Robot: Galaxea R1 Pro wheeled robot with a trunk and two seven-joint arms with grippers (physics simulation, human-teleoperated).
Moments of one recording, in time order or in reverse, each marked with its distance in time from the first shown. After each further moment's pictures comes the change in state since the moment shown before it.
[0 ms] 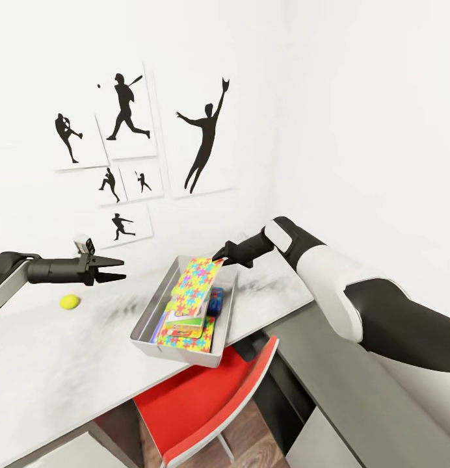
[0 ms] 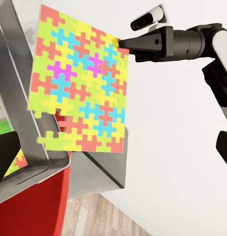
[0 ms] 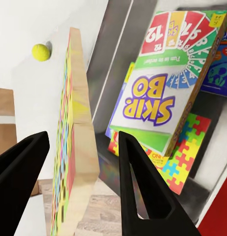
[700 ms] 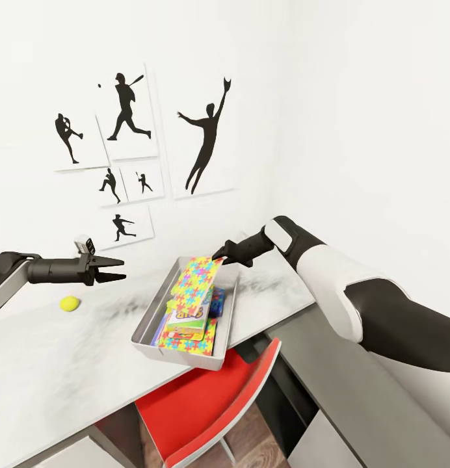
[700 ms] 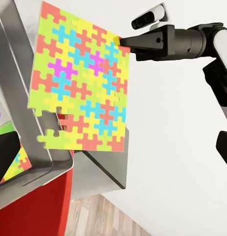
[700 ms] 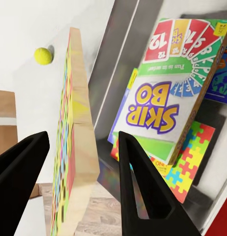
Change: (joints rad) left arm 0.000 0.000 0.000 0.000 0.000 0.000 0.000; right arm 0.000 0.000 0.001 -0.008 -0.001 0.000 0.001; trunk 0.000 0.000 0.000
